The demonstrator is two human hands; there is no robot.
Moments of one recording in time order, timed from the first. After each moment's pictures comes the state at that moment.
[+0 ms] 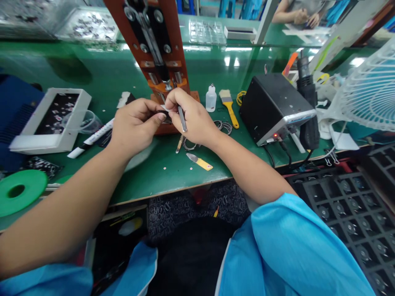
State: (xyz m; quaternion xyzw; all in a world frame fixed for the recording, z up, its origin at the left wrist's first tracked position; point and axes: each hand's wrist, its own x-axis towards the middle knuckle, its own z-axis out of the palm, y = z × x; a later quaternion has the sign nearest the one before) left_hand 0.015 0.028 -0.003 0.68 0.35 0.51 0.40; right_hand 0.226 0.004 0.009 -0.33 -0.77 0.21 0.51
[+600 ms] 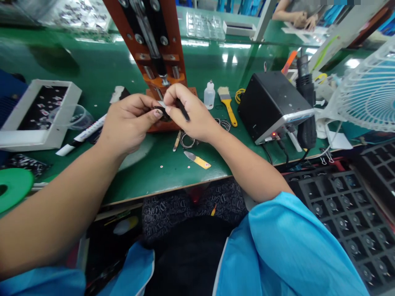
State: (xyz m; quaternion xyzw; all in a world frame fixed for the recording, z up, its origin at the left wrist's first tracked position) left_hand 0.019 0.023 0.004 0.65 0.29 0.50 0.50; right_hand 0.236 0.006 0.016 -0.34 -0.77 0.28 0.46
